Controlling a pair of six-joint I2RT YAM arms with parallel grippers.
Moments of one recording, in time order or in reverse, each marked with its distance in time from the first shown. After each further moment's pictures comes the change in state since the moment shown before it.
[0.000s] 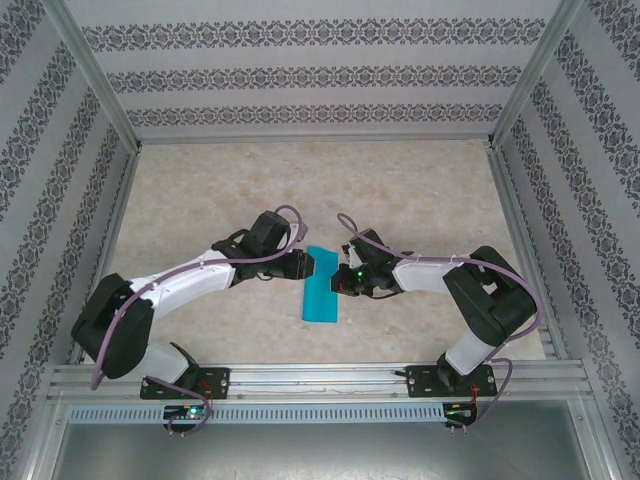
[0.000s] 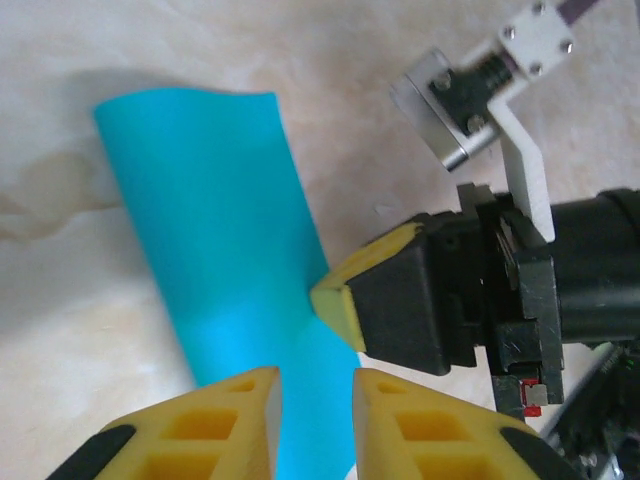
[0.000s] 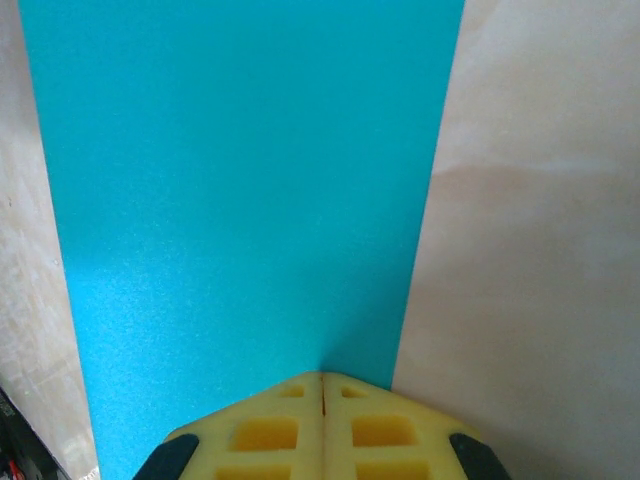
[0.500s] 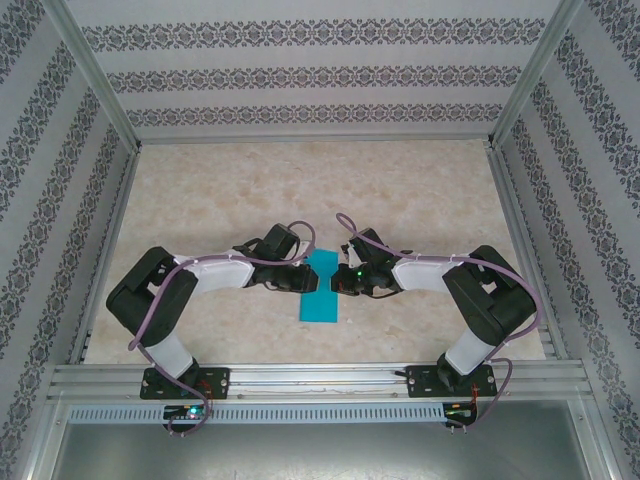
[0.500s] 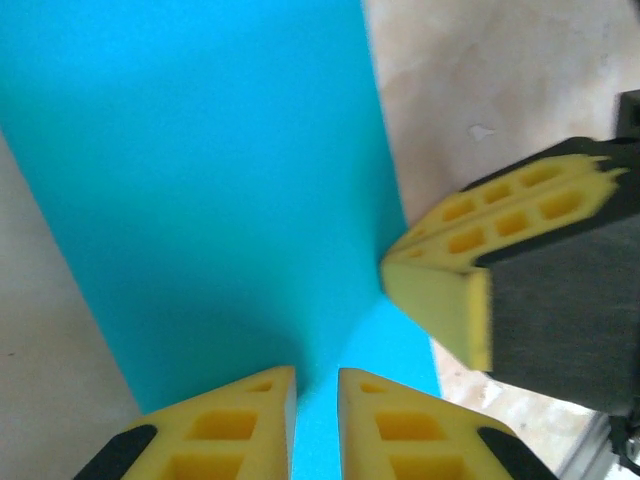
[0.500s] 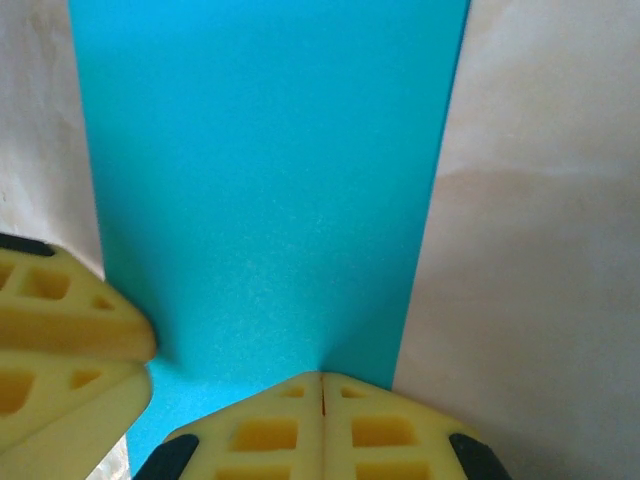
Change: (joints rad) left arm 0.008 0.216 -0.051 0.124 0.092 -0.001; right arm 0.000 0.006 0.013 -0.023 0.000 -0.022
